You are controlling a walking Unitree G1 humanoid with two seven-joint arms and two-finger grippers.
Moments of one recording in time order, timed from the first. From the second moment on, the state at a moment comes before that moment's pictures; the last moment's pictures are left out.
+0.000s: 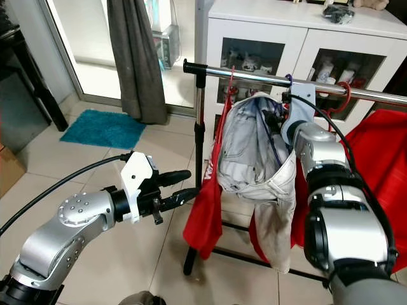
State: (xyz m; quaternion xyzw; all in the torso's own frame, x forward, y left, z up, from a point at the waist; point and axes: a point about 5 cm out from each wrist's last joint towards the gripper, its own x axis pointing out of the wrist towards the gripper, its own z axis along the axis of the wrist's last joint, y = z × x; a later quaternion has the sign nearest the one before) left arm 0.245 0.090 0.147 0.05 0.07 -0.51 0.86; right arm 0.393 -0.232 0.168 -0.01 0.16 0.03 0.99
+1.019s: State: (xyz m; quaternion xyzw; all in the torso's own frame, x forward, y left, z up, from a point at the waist) left arm 0.245 0.089 0.146 0.06 0.07 -0.51 0.86; right arm 0.395 -0.232 0.166 -0.04 0.16 0.03 0.99
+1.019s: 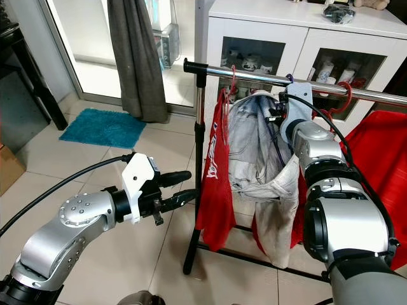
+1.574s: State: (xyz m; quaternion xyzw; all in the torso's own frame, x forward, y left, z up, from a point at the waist) left arm 0.244 0.086 0.144 0.06 0.07 -0.51 0.86; right arm 0.395 -0.232 0.166 -0.04 0.15 0.04 0.99
